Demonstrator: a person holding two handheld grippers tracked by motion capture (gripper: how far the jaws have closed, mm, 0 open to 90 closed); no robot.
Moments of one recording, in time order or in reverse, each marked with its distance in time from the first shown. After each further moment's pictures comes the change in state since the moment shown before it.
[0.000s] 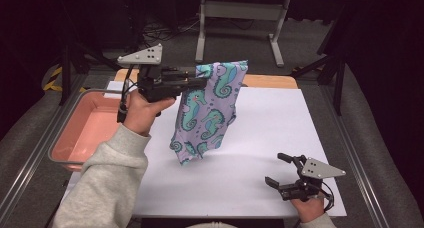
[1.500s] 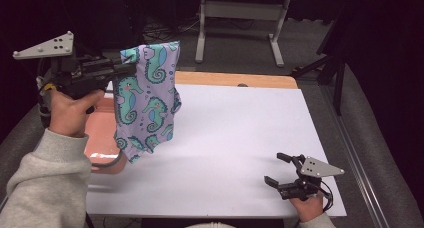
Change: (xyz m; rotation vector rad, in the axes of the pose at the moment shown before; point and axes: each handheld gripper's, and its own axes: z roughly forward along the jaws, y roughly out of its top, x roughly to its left) left arm -0.013 0.013 -0.140 -0.009 0.252 0.032; right arm -0.002 -0.001 0.003 0.008 0.006 0.014
